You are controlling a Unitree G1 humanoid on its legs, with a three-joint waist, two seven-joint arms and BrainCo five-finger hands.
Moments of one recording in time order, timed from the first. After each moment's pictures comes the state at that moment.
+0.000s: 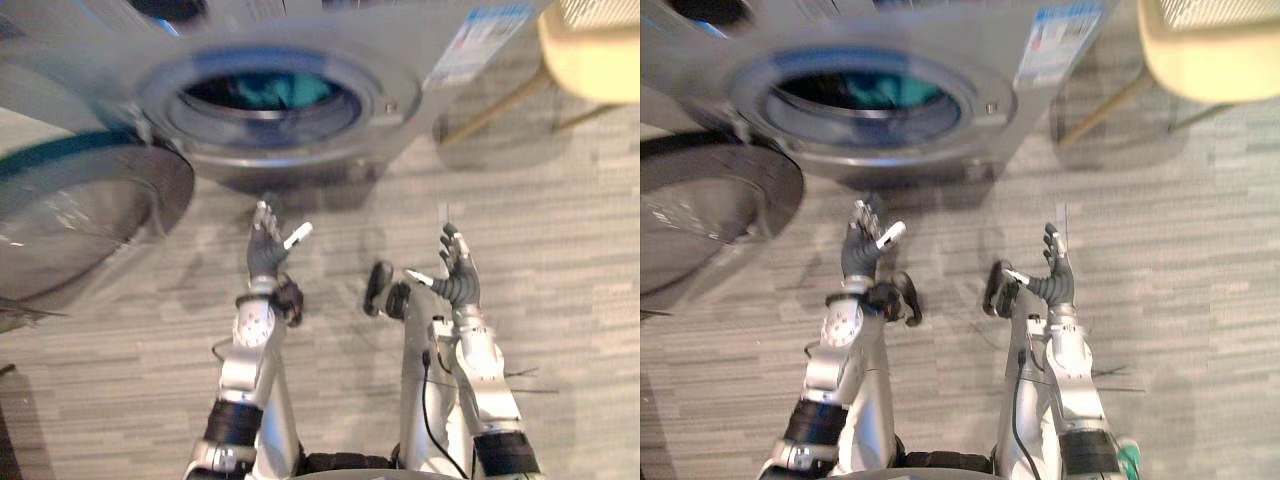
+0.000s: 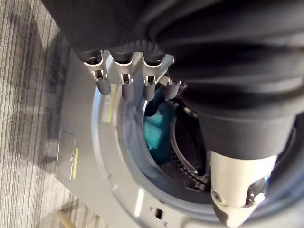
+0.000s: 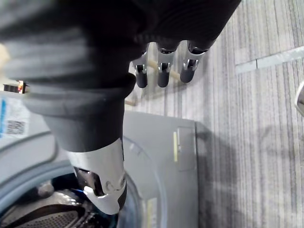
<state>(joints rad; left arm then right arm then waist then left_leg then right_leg) 0.02 -0.01 -0.11 0.12 -0.23 -0.17 0.13 0.06 -0.09 -0.04 0.17 0.01 -0.19 -0.17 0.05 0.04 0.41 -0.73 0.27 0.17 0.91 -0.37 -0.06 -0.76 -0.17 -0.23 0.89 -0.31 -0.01</state>
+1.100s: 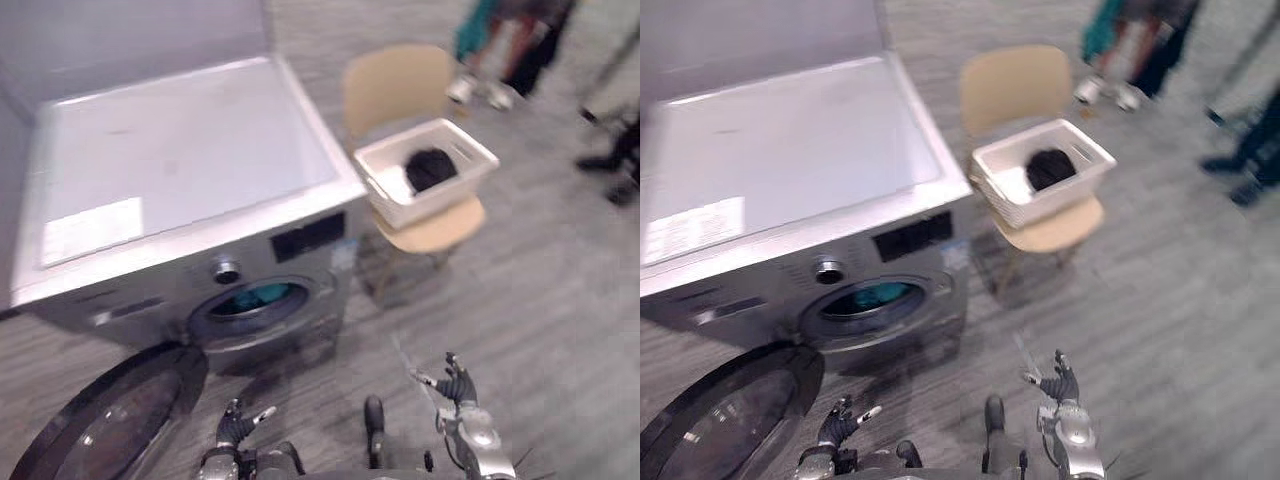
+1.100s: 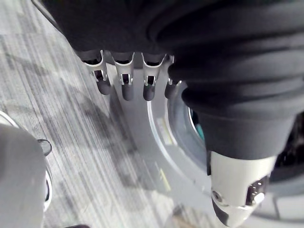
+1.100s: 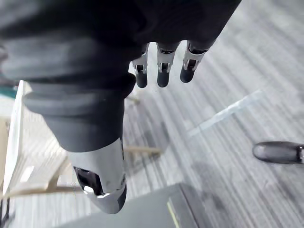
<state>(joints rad) 0.12 0.06 0.08 0.87 0.05 -0.19 0.09 0.04 -0.09 -0.10 0.74 0.03 -0.19 -0.13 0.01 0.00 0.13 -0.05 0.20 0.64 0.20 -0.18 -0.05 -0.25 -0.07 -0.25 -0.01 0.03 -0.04</state>
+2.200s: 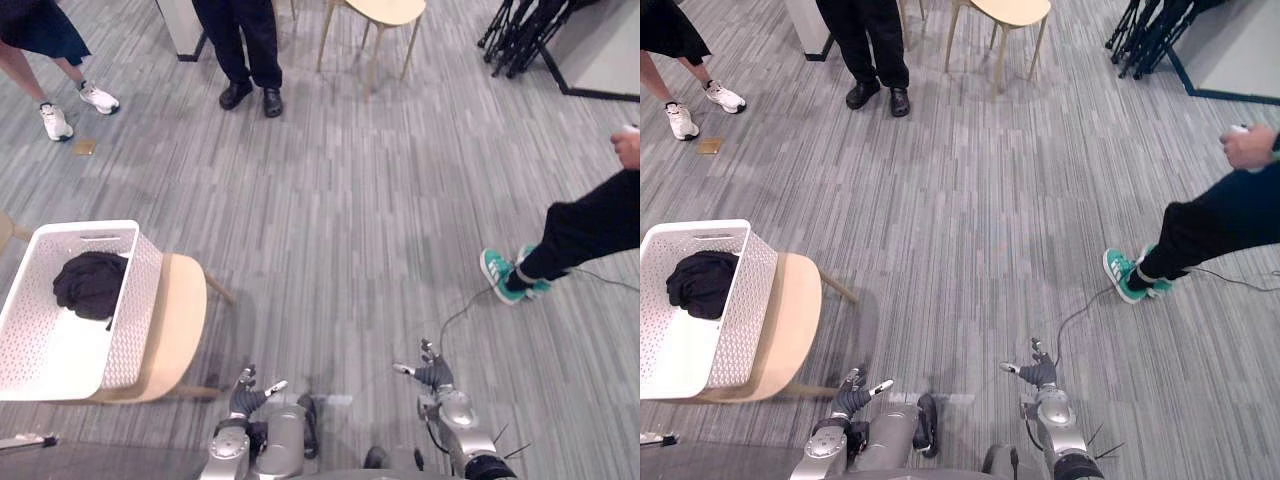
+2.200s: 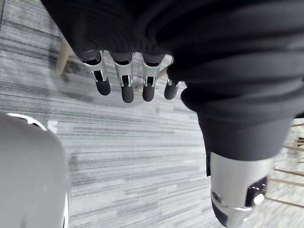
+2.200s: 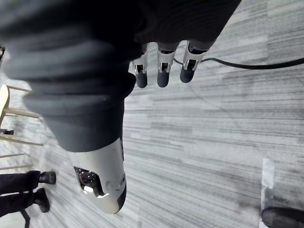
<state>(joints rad) 0.09 0.07 0.00 0.83 0.04 -0.19 0.11 -0.02 -0.08 0.01 0.85 0.02 -0.18 -0.13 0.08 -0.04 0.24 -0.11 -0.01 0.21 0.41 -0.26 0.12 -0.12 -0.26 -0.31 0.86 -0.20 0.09</state>
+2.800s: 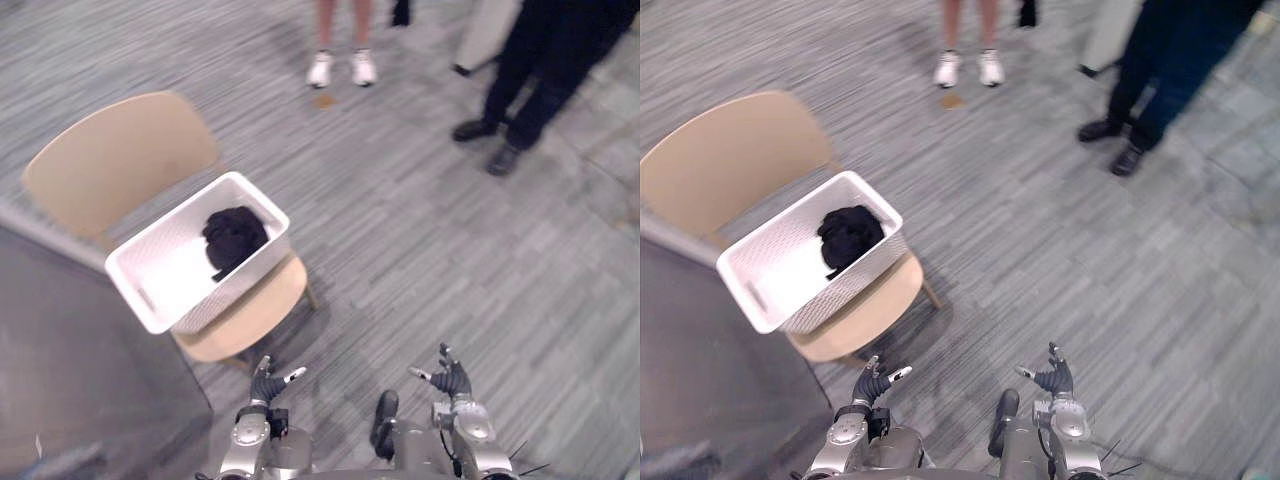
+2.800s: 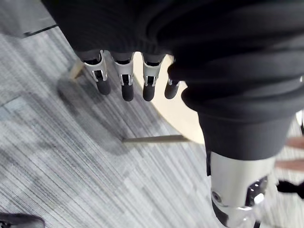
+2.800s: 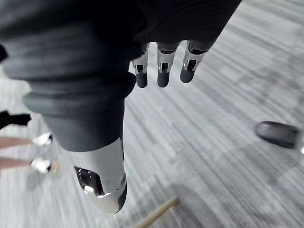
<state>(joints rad) 0.05 -0.03 0.01 0.78 0.04 -0.18 0.12 0.07 -0.08 -0.05 0.65 0.03 -0.18 -0.14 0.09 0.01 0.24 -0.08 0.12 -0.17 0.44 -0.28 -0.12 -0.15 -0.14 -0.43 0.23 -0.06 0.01</state>
